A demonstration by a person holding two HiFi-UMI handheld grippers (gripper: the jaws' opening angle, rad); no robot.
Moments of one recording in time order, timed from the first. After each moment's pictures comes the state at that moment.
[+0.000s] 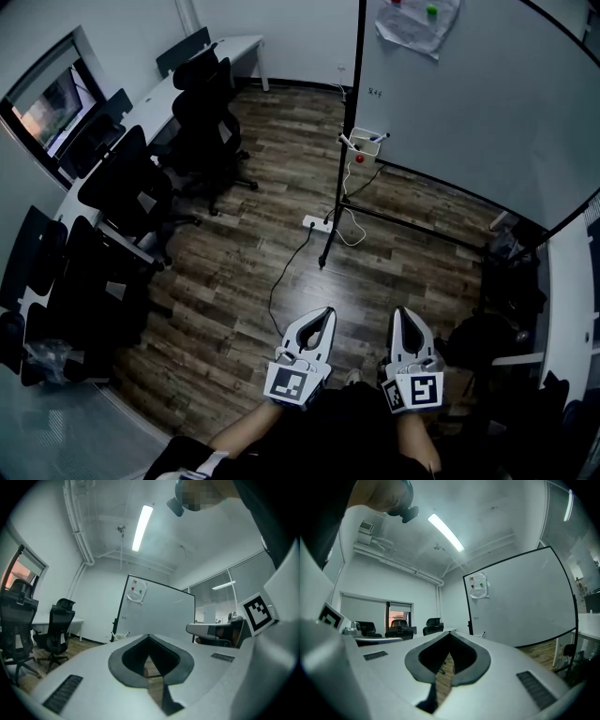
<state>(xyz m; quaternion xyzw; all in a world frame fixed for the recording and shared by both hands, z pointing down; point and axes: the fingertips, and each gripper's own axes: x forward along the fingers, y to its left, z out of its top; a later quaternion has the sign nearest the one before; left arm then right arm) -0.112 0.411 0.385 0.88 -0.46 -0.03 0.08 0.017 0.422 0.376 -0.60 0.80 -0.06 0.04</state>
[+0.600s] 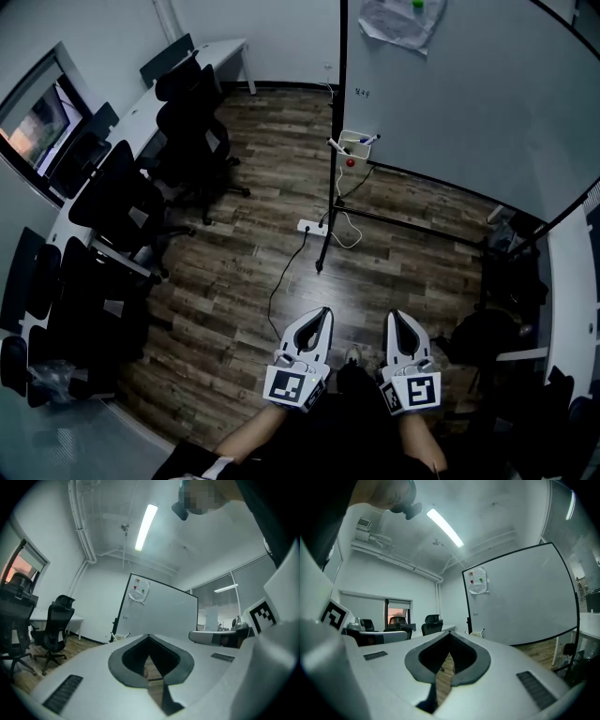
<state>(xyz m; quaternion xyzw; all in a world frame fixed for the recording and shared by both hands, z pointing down) -0.108 0.367 0.387 0.88 -0.47 -0.04 0.08 0.021 0.391 0.393 -0.60 0.80 -0.07 0.03</state>
